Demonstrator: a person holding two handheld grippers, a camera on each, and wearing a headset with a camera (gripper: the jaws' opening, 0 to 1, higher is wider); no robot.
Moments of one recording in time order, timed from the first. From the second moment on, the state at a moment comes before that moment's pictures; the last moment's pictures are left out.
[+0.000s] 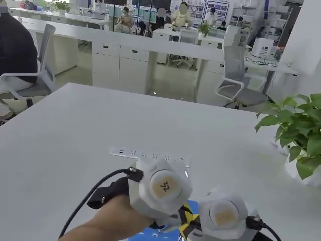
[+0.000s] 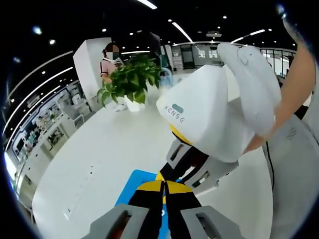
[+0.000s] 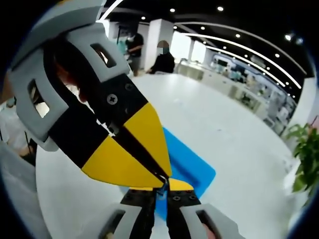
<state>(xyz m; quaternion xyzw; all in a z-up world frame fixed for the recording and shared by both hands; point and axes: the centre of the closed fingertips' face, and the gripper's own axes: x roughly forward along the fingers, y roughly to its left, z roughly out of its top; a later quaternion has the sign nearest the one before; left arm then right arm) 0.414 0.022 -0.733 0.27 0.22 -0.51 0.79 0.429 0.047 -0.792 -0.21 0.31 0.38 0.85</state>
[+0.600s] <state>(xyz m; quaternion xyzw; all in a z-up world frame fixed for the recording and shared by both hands) 0.391 0.018 -0.732 0.32 0.22 -0.51 0.77 0.419 0.043 -0.792 -0.21 0.31 0.38 0.85</state>
